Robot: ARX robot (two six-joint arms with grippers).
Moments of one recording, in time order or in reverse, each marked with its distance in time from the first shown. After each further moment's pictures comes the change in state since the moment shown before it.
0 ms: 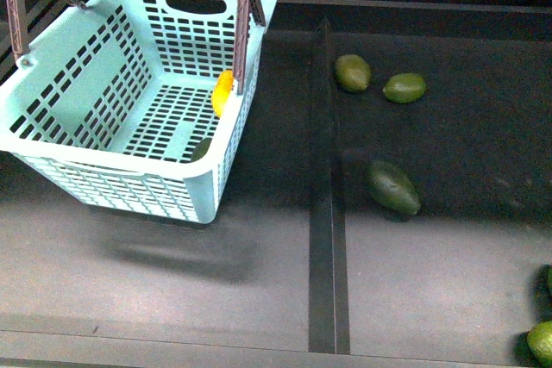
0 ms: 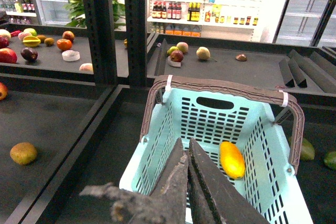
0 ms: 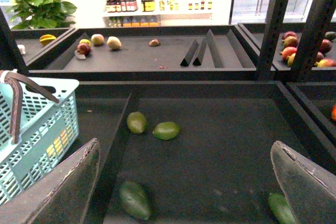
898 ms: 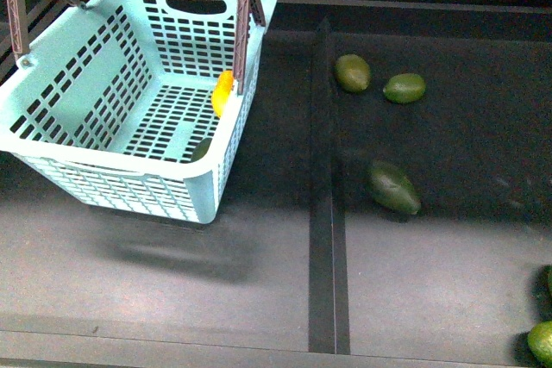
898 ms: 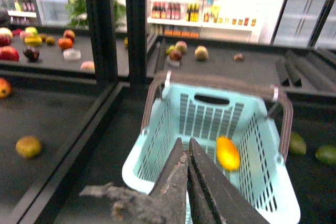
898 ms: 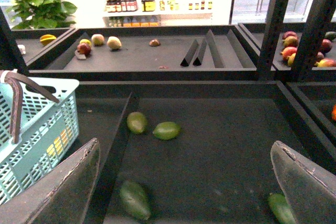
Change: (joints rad) left arm 0.000 -0.530 0.000 -0.541 0.000 0.000; right arm 0.000 0.000 0.000 0.000 0.000 0.000
